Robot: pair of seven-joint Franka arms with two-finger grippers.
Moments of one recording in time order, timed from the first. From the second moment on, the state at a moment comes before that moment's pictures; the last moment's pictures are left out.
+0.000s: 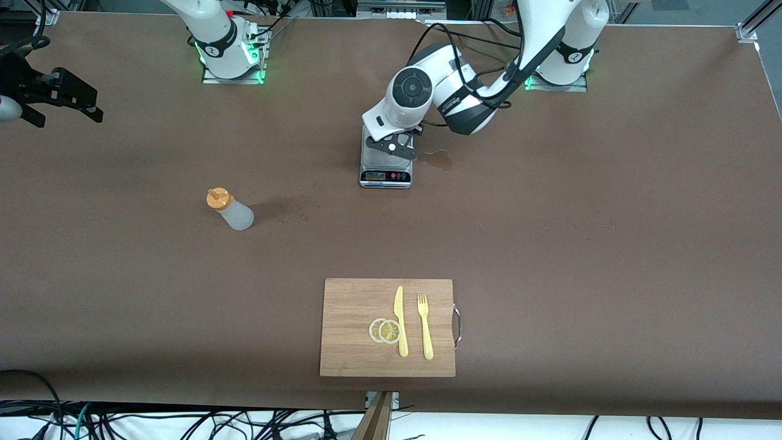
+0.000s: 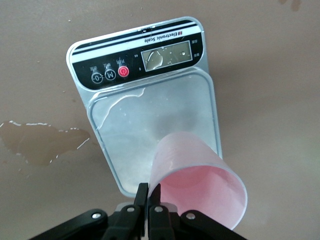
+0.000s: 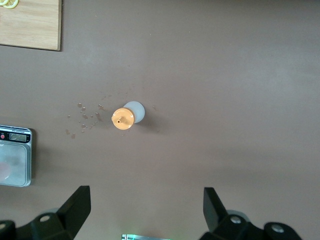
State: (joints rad) left arm -0.28 0.55 -0.68 -1.86 0.00 2.16 -0.66; right arm 0.16 -0.06 -0.13 -1.55 0.00 1.49 -0.07
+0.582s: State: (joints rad) left arm -0.27 0.56 -0.67 -1.83 0.02 2.14 -0.66; right arm 0.16 -0.06 -0.13 -1.55 0.00 1.49 -0.07
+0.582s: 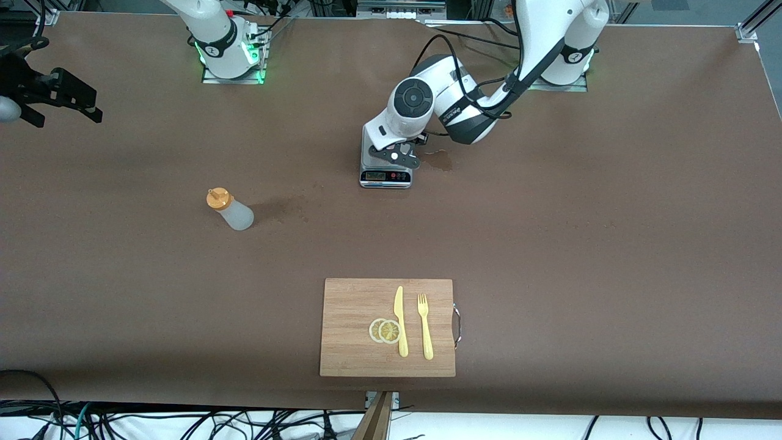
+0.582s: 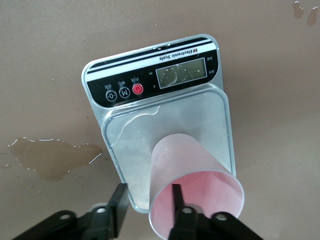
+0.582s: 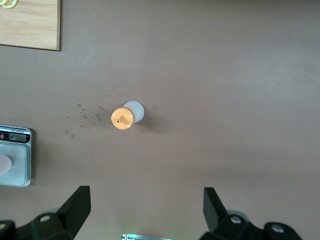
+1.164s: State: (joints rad) left arm -0.20 0.38 -0.67 -1.59 0.03 1.70 -0.65; right arm 0.16 -0.05 -0.14 -1.56 0.00 1.45 -0.28
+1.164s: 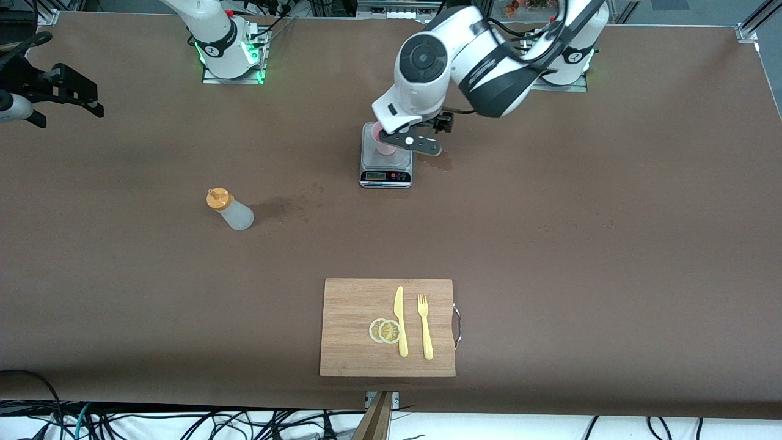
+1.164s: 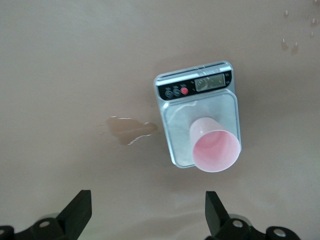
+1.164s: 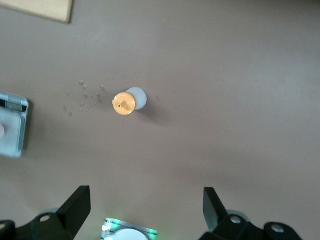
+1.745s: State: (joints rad) left arm -0.09 0.25 -0.37 -1.47 0.10 1.57 -0.28; right arm 0.14 0.03 -0.20 -1.64 0.18 1.46 -0.95
